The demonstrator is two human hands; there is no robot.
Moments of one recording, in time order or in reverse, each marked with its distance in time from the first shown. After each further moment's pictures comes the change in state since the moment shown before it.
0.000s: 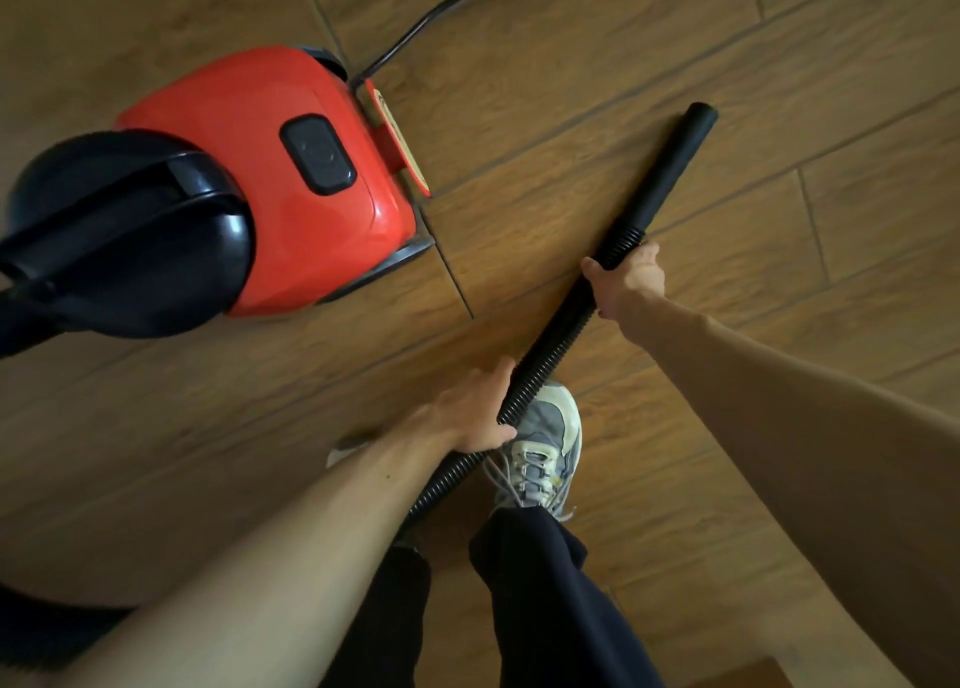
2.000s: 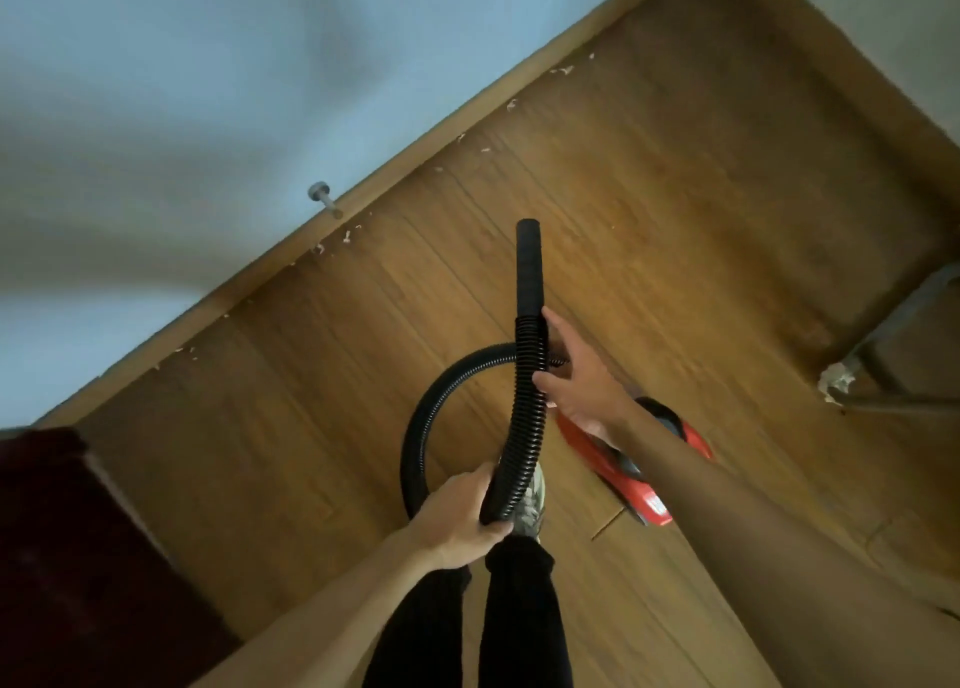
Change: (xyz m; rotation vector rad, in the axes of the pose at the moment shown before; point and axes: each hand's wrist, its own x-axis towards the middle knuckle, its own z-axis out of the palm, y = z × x) left_hand -0.466 -0.079 0.079 -1.259 1.041 -0.084; right_hand -0.592 -0.220 0.180 -0.952 -1.000 -1.014
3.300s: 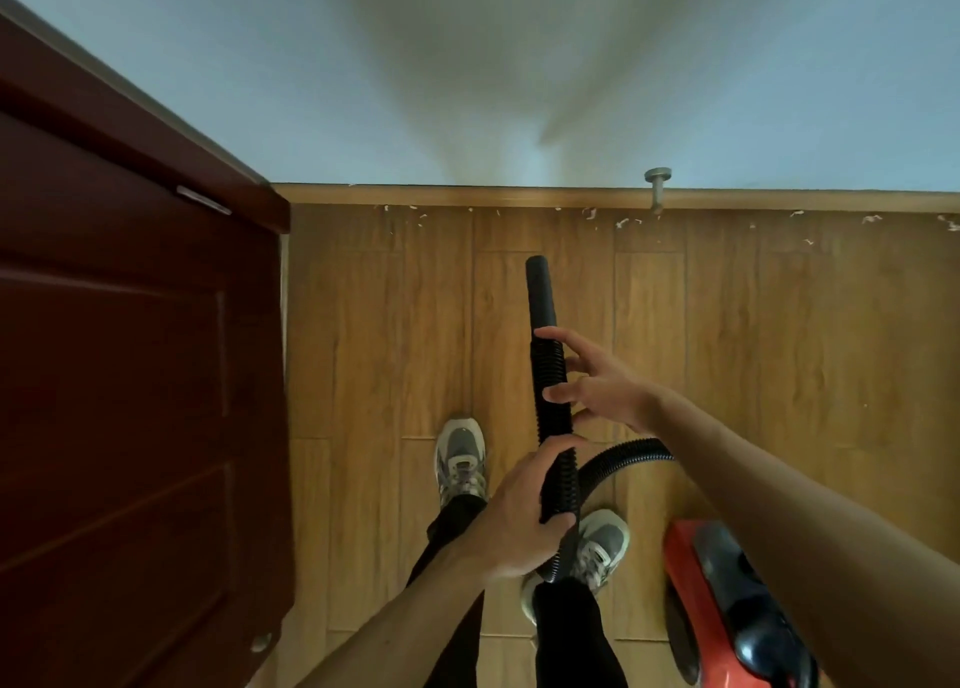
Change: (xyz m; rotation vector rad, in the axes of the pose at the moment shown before) left_hand -0.092 -0.148 -0.046 -0.825 0.637 -0.055; right_hand 0.116 -0.090 0.289 -0.508 -0.755 0.225
